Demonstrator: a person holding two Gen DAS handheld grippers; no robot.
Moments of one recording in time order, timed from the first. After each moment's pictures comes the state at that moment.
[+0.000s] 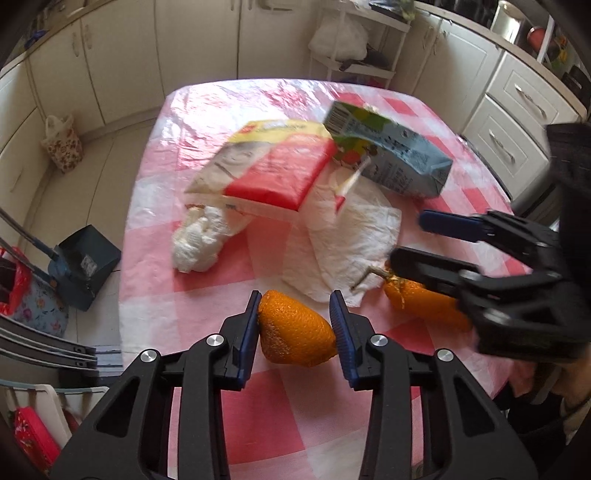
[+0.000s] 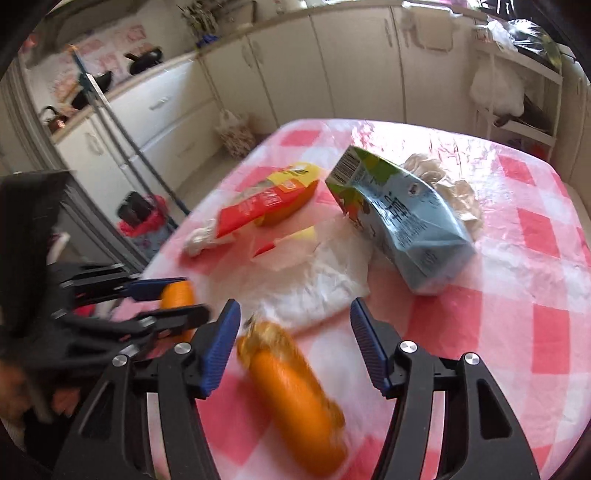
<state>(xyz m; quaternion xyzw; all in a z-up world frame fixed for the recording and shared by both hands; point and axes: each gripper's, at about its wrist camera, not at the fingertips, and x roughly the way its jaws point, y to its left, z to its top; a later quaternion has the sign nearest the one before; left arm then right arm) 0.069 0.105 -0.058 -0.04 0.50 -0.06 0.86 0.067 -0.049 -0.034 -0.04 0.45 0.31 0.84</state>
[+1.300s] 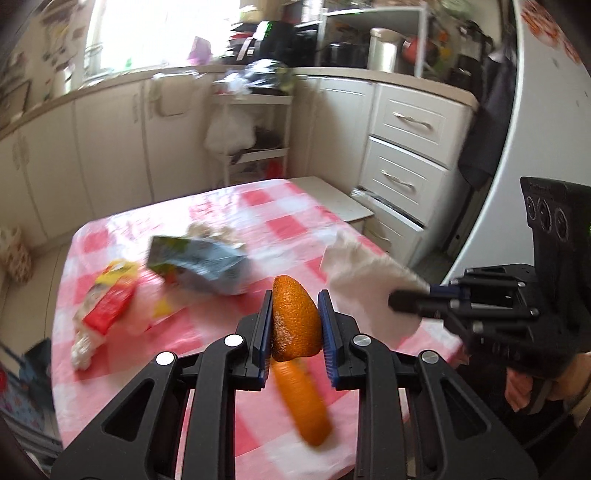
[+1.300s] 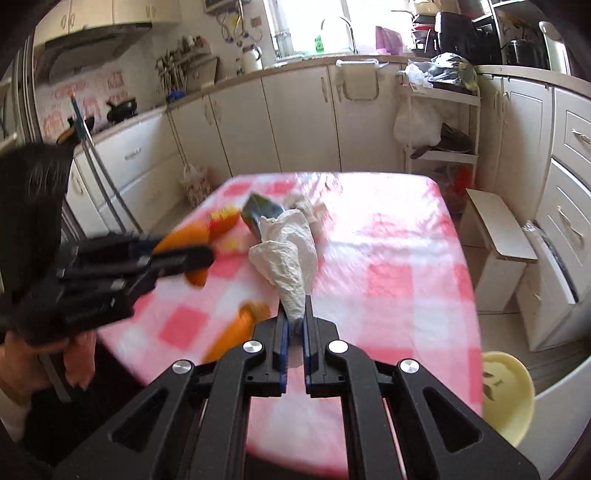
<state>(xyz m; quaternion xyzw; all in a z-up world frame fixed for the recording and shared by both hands) 0.023 -0.043 0.010 0.02 0.32 -0.21 0.92 -0.018 -0.196 0.014 -0.01 0.35 0.25 0.90</state>
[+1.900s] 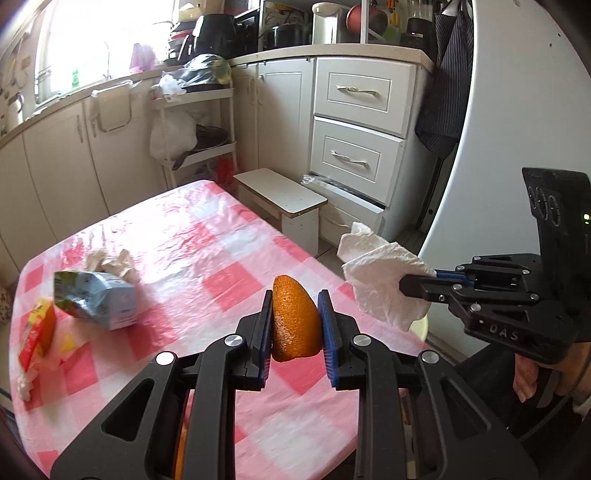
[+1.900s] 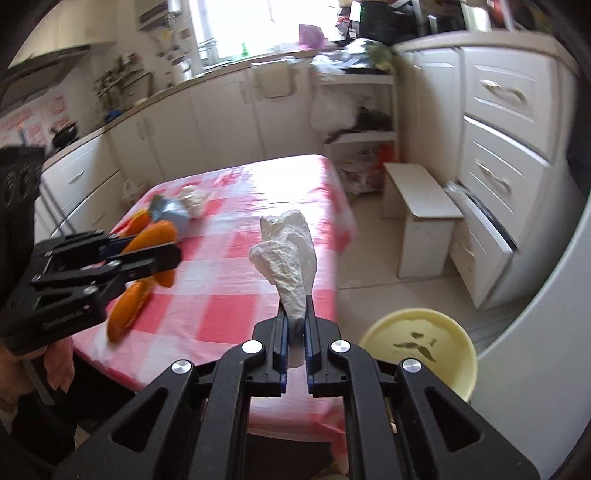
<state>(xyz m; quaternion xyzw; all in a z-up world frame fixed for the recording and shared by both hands) 0.028 -0.167 -0.004 0.07 0.33 -0.27 0.90 -0.031 -0.318 -0.005 0.04 0.36 0.12 0.92</state>
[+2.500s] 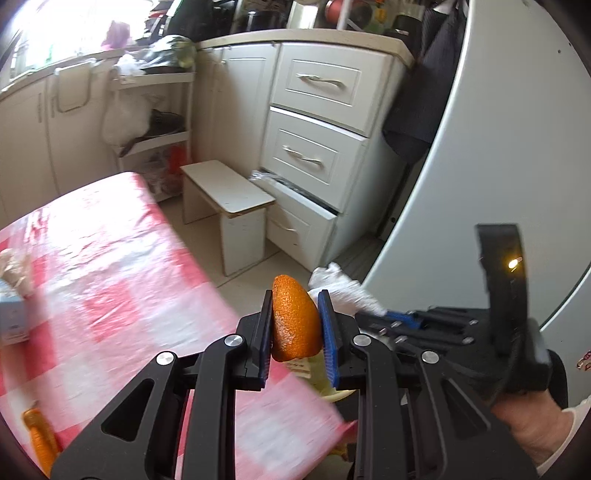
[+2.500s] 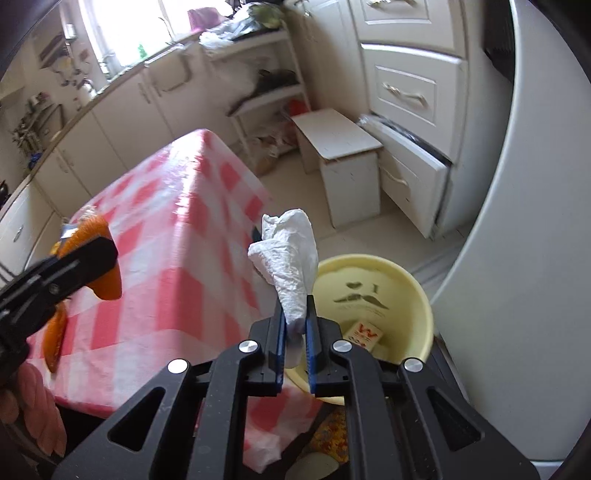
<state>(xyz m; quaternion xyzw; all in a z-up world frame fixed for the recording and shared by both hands) 0.055 -0.268 -0.025 0.02 0.35 -0.33 0.88 -0.015 -0.398 -0.053 0.12 0.43 0.00 0.89</state>
